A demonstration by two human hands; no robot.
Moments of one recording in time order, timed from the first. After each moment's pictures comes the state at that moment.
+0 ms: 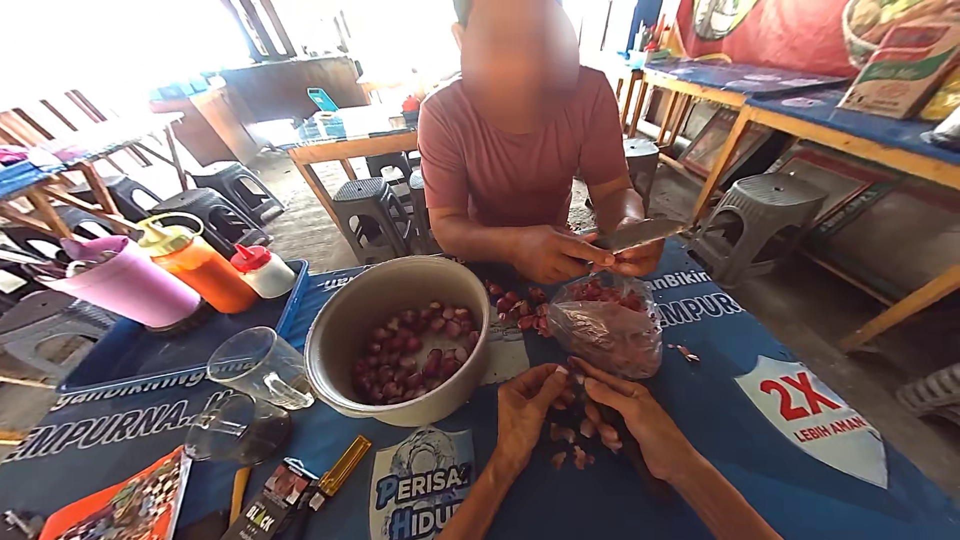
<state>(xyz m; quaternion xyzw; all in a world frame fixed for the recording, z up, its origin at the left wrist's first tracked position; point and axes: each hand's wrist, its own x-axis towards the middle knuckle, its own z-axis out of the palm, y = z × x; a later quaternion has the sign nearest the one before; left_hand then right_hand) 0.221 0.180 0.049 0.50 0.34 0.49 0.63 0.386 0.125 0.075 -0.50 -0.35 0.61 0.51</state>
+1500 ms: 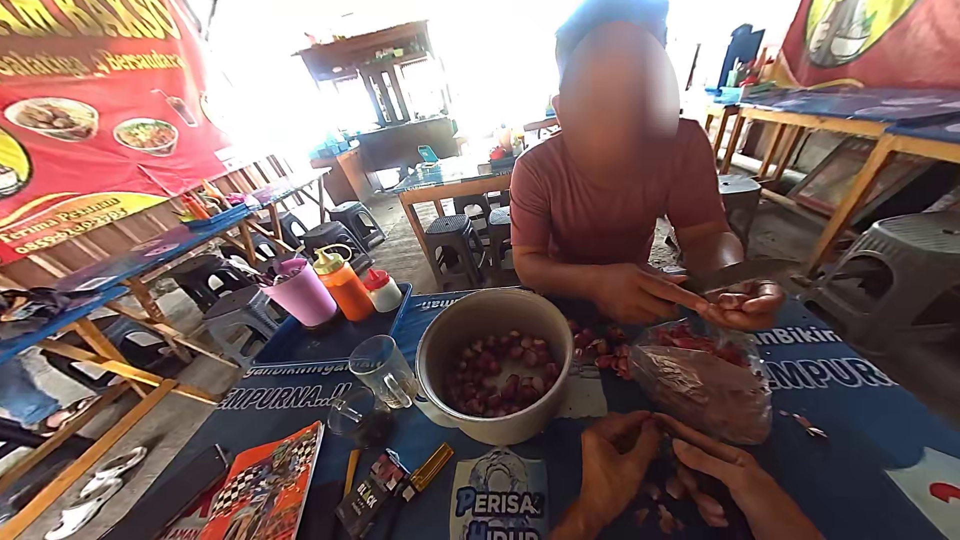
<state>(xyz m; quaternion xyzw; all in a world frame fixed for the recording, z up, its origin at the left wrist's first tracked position) 0.228 0.173 0.039 0.59 0.34 0.51 0.53 0.391 0.125 0.067 -0.49 -0.36 0.62 0.49</state>
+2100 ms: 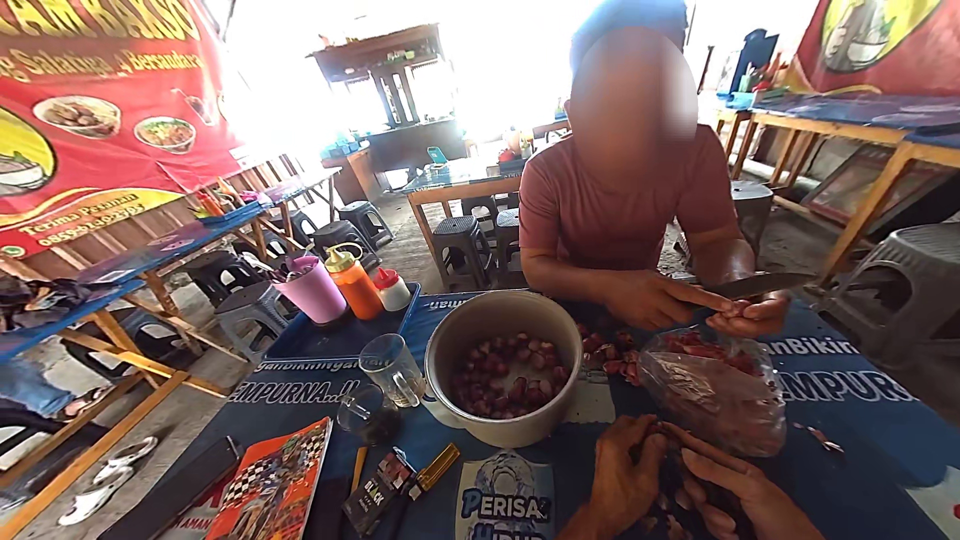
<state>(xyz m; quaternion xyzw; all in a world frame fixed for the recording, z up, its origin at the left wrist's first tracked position) 0.227 0.178 0.031 0.70 0.34 0.49 0.39 0.390 0.126 0.067 -0.47 -0.34 0.66 0.48</state>
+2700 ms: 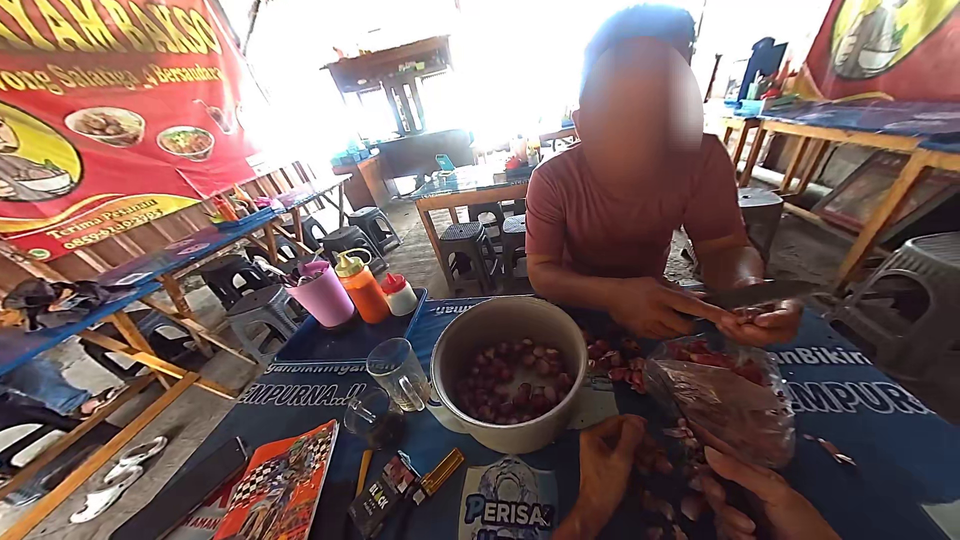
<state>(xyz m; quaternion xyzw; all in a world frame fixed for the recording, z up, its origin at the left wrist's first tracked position) 0.217 0.185 0.043 0.52 0.35 0.51 0.58 0.402 0.130 0.066 -0.41 -0.33 0.68 0.51</state>
